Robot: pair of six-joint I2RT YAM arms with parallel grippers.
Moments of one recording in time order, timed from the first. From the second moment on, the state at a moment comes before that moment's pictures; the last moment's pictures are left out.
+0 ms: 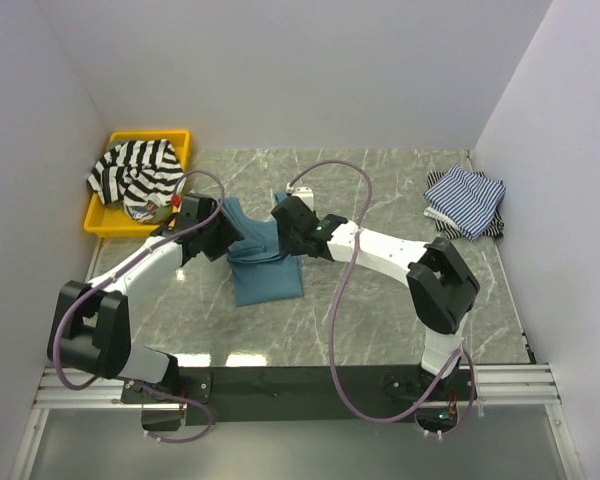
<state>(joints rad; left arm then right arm) -0.28 1.42 0.88 -0.30 0.03 -0.93 0.85 1.85 1.38 -0.44 0.35 0.58</state>
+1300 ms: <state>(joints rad) -0.30 1.70 1.11 -0.35 -0.03 -1.05 0.74 2.01 1.50 -0.44 0.31 0.56</state>
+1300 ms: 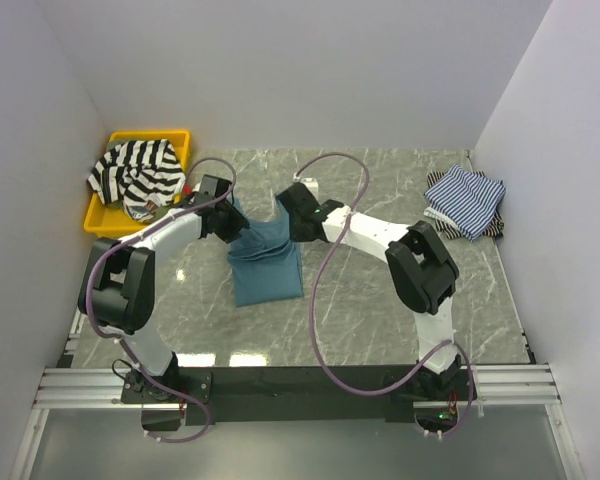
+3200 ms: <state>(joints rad) -0.26 1.73 1.06 -0.34 -0.01 -1.09 0.73 2.17 1.66 -0.50 0.20 0.46</state>
